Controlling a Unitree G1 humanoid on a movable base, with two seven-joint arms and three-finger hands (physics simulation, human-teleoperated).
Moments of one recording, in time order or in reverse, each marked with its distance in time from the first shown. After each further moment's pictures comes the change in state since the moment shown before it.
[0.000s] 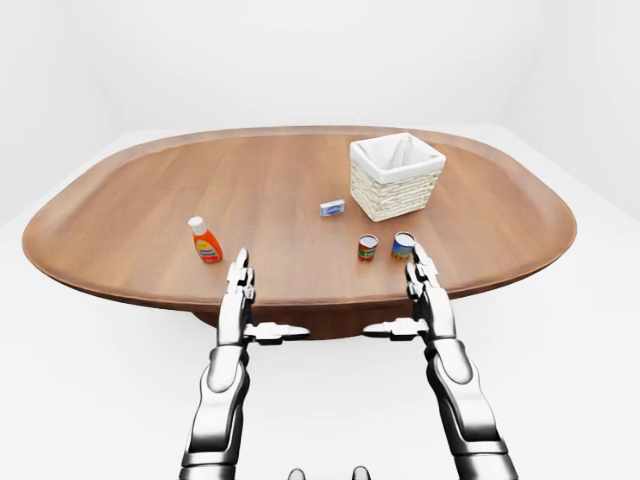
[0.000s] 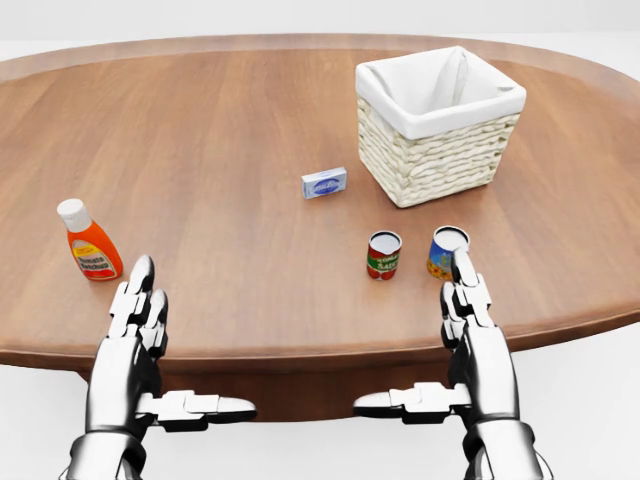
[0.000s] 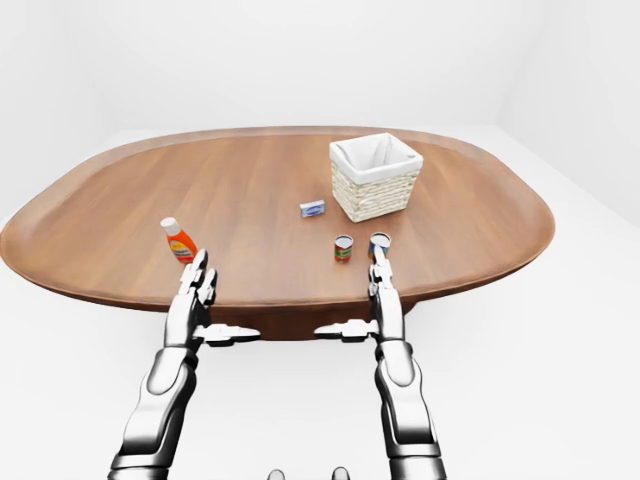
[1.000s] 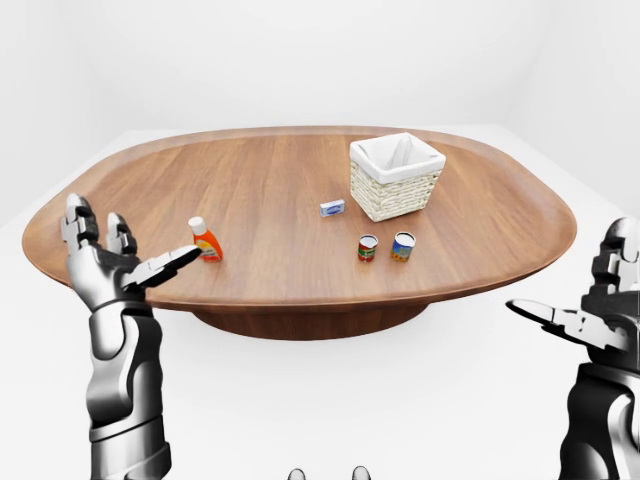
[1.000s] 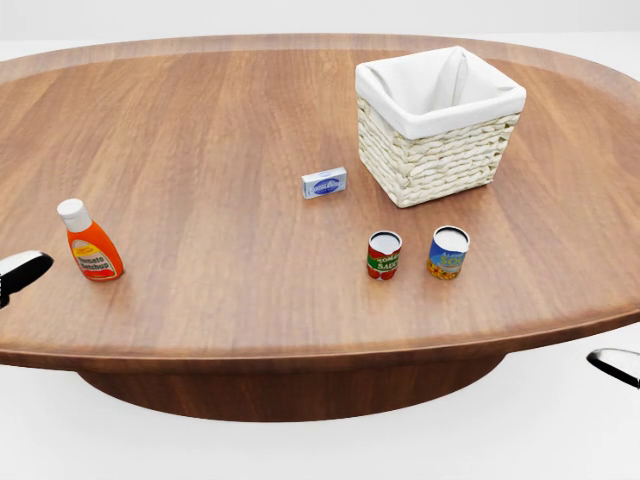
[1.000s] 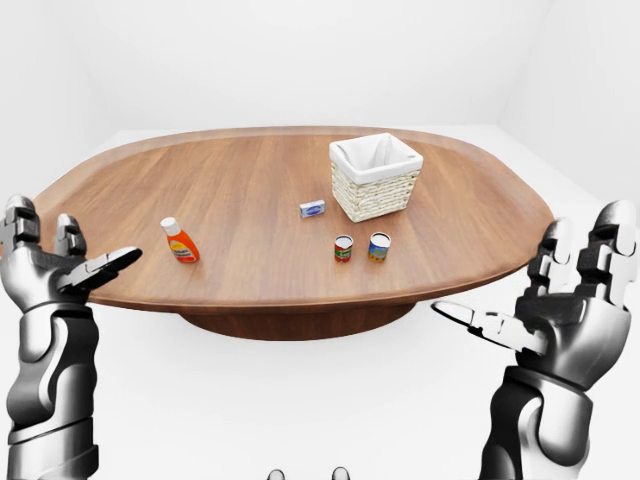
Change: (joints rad) left arm -0.214 0.223 0.358 -0.150 -0.412 0.084 0.214; right arm 0.123 -0.032 -0.490 -0.677 0.323 0.082 -0.043
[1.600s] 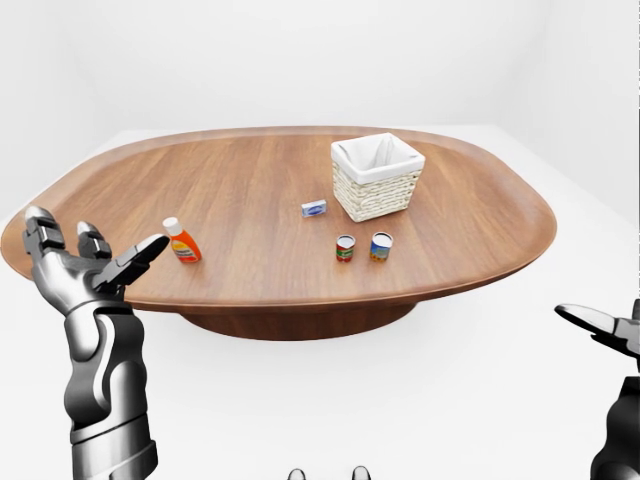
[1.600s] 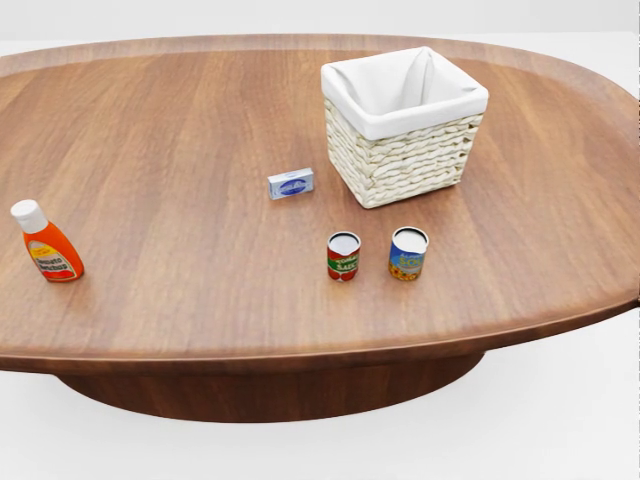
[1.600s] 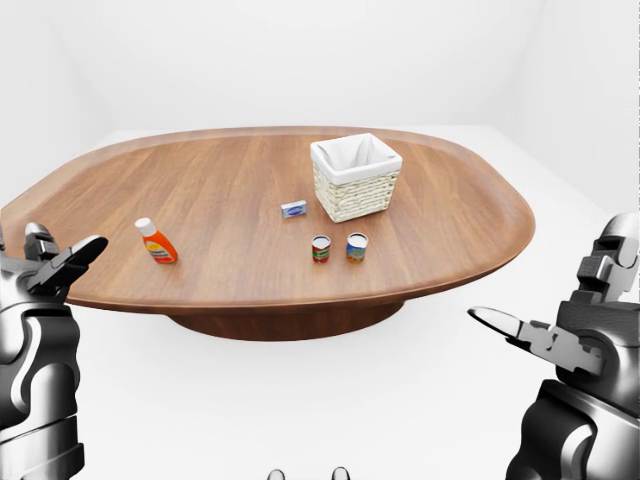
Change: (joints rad) left arm -0.013 0.057 0.056 0.018 -0.157 0.000 0.144; right arm 0.009 -0.017 -0.124 -0.101 0.149 0.000 -0.019
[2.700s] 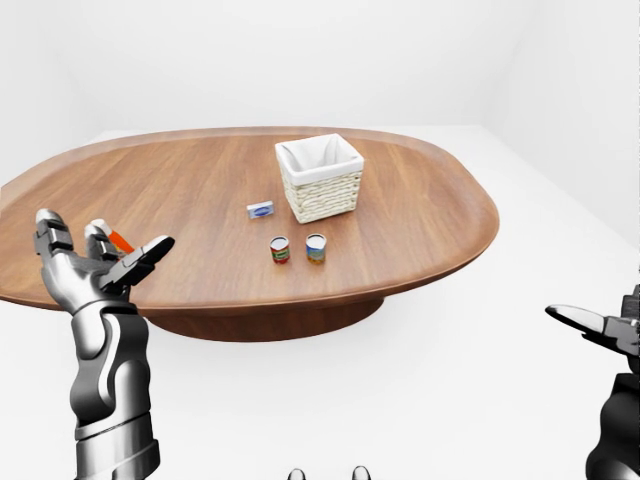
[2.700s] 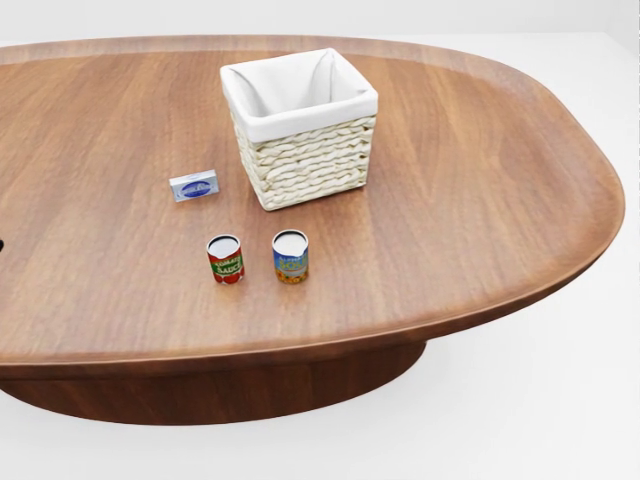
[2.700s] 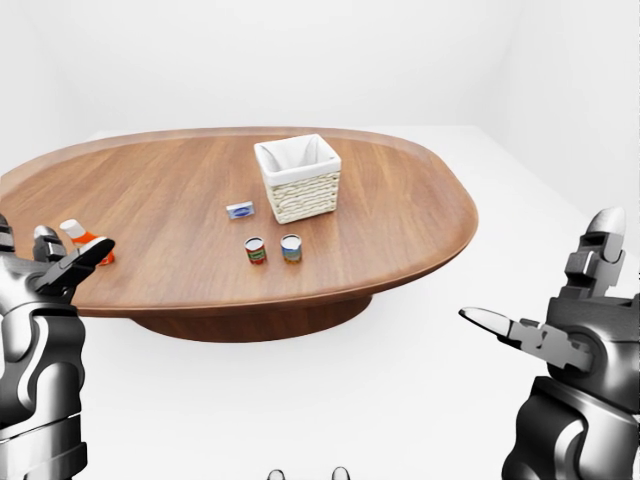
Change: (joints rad) left arm -0.004 -0.004 -0.012 0.027 0.007 0.000 0.000; right arm -0.003 -0.002 0.024 0.002 -0.002 0.000 0.018
